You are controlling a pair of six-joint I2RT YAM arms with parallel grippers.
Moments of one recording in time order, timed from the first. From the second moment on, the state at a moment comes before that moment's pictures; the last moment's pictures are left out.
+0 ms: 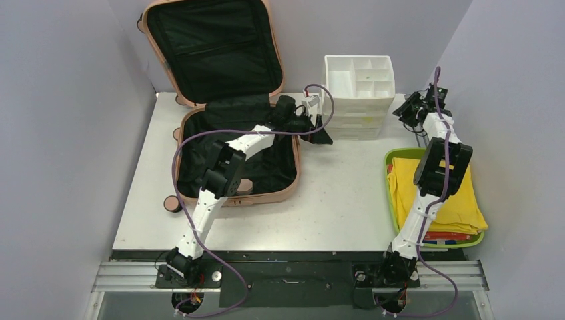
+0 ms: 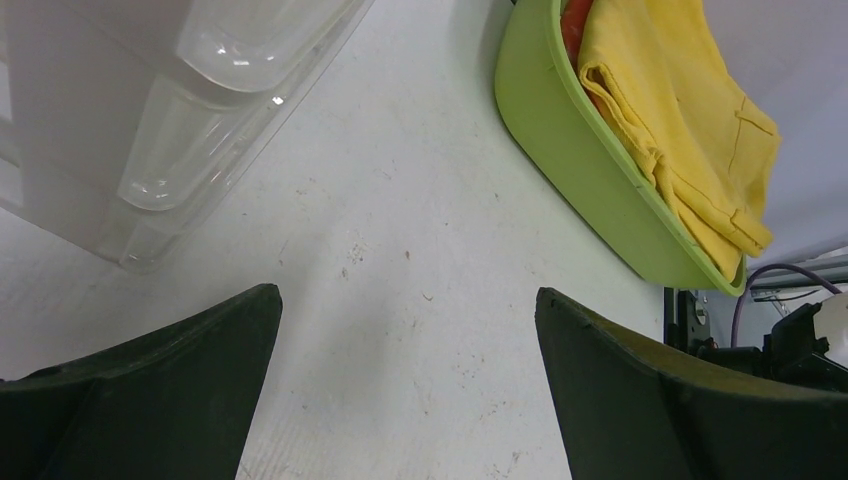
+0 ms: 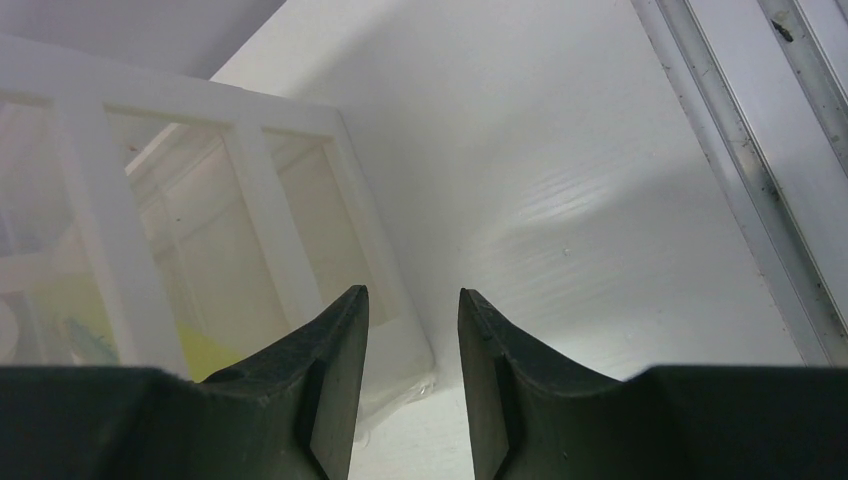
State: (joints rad) left arm -0.57 2.52 2.06 0.07 0.82 -0.44; right arm -0.33 2.19 1.79 -0.31 -0.31 0.46
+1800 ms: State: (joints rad) left arm -0.54 2.62 2.22 0.07 0.81 -0.32; right arm -0.29 2.33 2.01 -0.76 -0.46 0.24
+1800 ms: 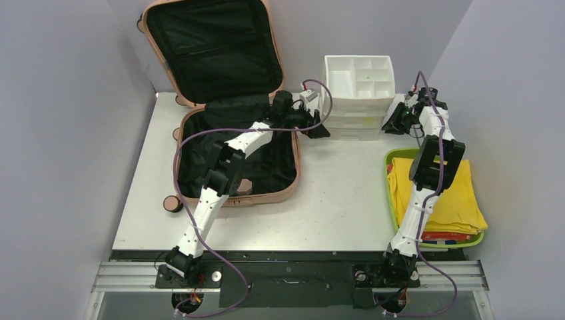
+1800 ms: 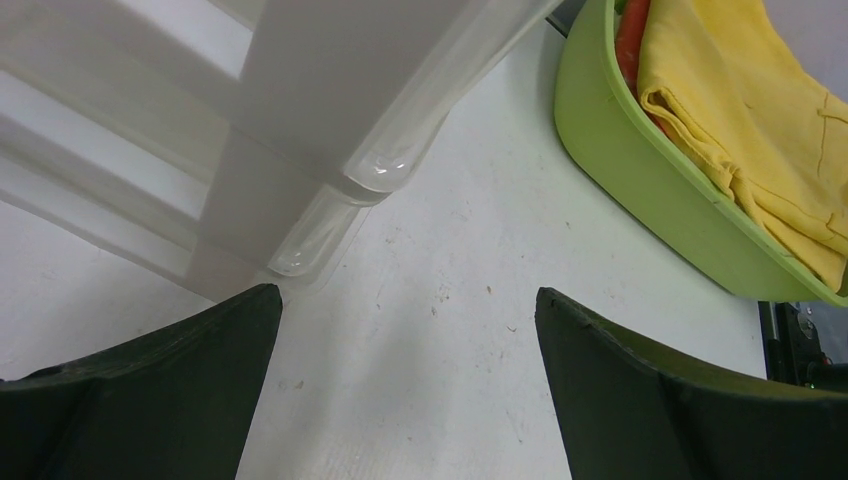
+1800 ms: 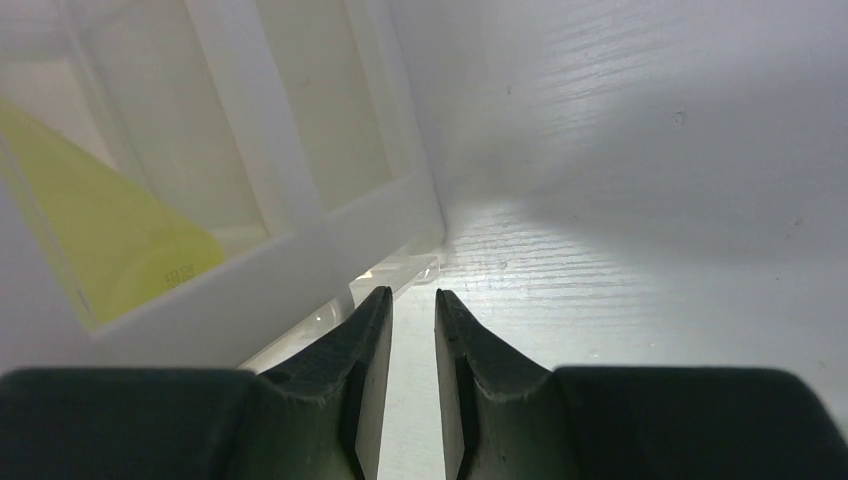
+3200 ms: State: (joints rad) left arm -0.54 2.65 2.28 0.07 0.77 -0.34; right arm -0.25 2.40 2.11 -0.73 -0.39 0.25
